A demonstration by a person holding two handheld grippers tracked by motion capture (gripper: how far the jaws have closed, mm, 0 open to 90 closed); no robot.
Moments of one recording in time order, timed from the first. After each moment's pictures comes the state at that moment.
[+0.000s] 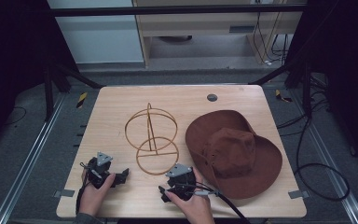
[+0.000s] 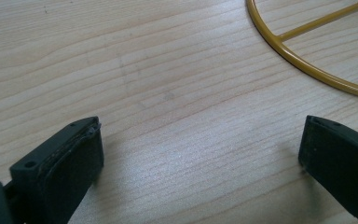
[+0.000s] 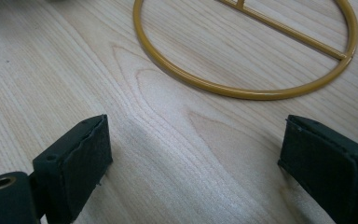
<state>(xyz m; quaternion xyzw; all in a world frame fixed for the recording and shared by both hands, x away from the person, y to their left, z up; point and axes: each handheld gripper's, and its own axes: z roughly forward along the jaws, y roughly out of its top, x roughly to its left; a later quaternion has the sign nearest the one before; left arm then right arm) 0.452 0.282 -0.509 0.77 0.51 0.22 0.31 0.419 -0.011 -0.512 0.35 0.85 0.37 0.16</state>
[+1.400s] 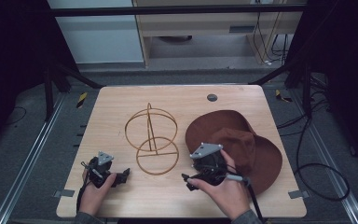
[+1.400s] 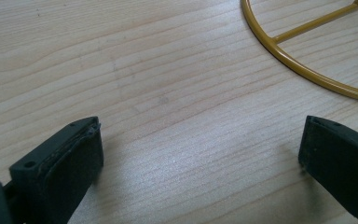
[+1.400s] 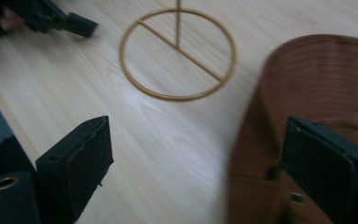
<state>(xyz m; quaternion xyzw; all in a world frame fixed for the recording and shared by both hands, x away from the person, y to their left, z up) 0.453 0.279 -0.509 0.77 0.50 0.22 0.32 0.416 -0.088 -0.381 0.34 0.87 0.33 0.17</state>
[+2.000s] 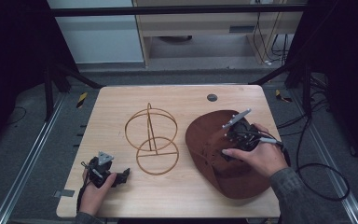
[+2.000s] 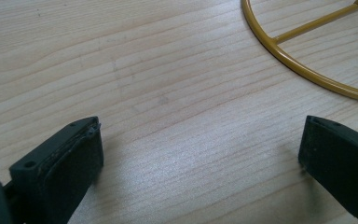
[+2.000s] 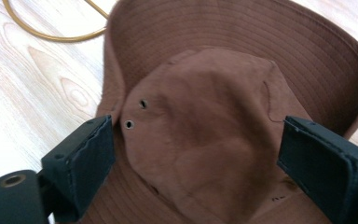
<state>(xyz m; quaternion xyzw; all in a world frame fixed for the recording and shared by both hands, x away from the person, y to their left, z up) 0.453 0.279 -0.509 0.77 0.50 0.22 0.32 0.484 -0.174 -0.349 0.37 0.89 0.21 0.15</state>
